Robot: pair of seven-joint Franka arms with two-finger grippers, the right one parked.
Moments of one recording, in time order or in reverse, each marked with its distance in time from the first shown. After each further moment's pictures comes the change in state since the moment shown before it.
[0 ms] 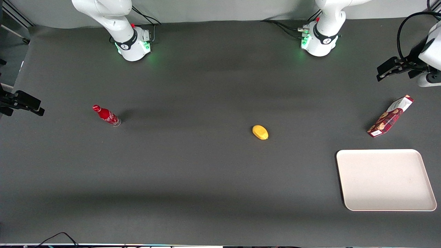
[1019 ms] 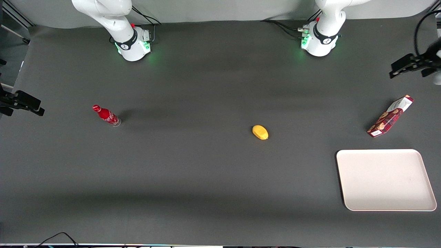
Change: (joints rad) arm 0.003 0.012 0.102 0.021 0.007 -0.036 0.182
